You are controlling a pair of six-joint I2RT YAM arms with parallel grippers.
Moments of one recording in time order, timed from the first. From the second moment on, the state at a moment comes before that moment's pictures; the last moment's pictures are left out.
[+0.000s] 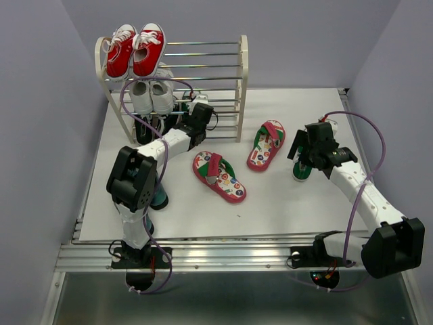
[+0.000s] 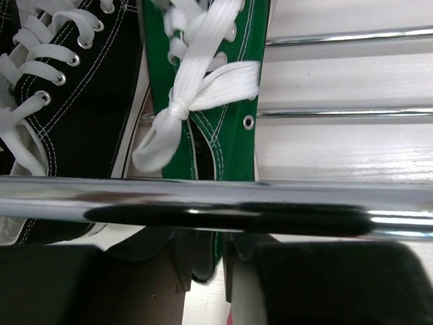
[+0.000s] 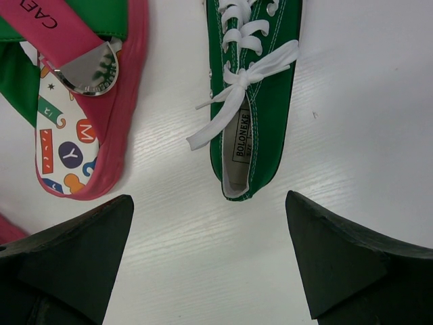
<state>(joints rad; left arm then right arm) -0.52 1.87 1.36 -0.20 -0.54 -0.21 0.22 1.19 0.97 -0.62 0.32 0.50</state>
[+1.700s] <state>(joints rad) -0.73 1.07 0.91 -0.35 -0.48 -0.52 0.22 1.47 0.88 -0.50 0.40 0.58</state>
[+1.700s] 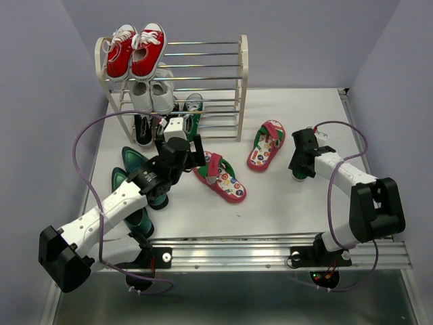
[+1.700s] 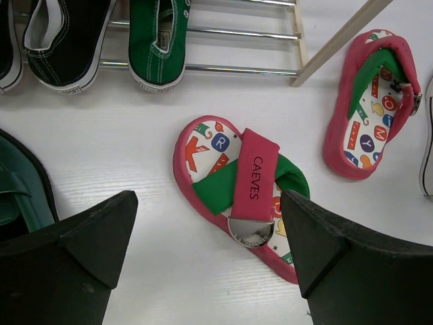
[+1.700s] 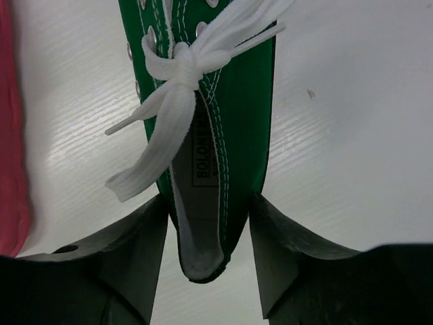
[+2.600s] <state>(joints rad) -0.73 1.04 0.89 -0.37 -0.53 -0.56 0.22 1.10 0.96 -0.60 0.29 0.42</state>
